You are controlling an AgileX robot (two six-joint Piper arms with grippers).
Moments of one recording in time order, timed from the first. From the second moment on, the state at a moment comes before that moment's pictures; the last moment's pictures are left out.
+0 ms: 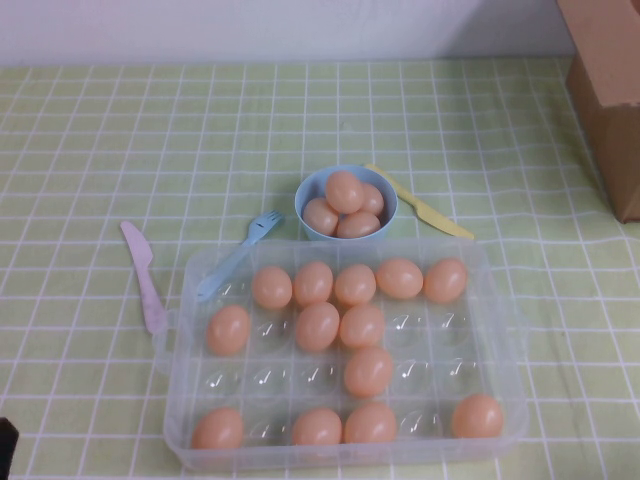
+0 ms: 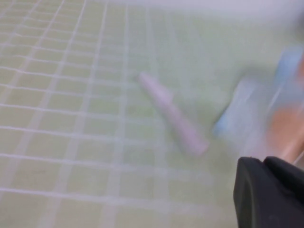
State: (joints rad) right arm -0.05 -0.01 0.03 0.07 0.37 0.03; left arm -0.14 -0.01 0.03 -0.13 0.28 -0.07
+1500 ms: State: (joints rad) right arm -0.05 -0.01 0.03 0.07 0.37 0.03; left arm -0.25 1.02 -0.92 -0.14 1.00 0.21
